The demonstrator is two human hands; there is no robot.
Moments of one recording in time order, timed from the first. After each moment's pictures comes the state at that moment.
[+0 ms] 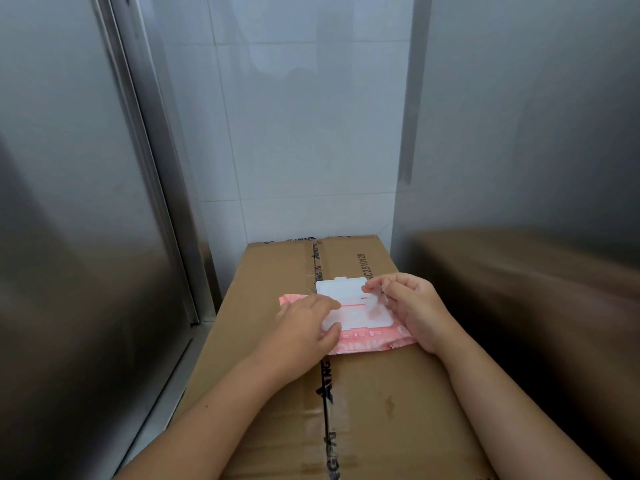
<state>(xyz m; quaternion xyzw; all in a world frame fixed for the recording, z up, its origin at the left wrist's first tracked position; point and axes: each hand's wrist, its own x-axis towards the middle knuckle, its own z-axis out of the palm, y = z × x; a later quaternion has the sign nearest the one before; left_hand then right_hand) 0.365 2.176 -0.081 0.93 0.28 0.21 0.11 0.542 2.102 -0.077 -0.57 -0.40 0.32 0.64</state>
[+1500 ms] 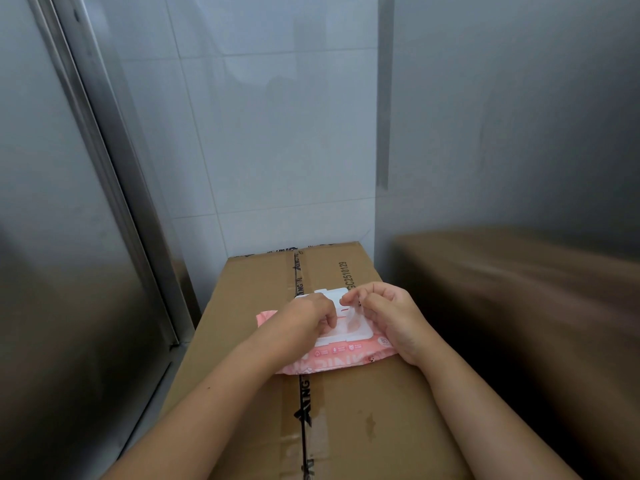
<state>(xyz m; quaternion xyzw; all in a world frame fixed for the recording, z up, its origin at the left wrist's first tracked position) 0.407 2.197 -0.061 0.96 0.25 0.09 0.10 0.547 2.104 -0.082 -0.55 -0.41 0.34 0.65</state>
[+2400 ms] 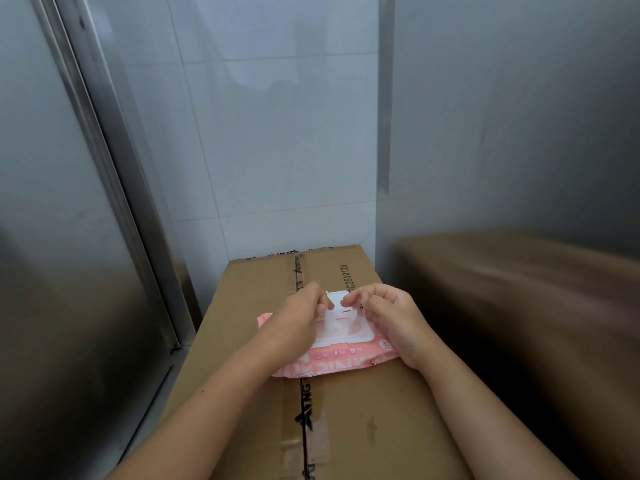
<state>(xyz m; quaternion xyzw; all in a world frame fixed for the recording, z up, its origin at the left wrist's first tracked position) 0.401 2.192 -0.057 0.90 0.30 0.19 0.25 0.546 2.103 -0.080 -0.53 -0.42 0.34 0.66</state>
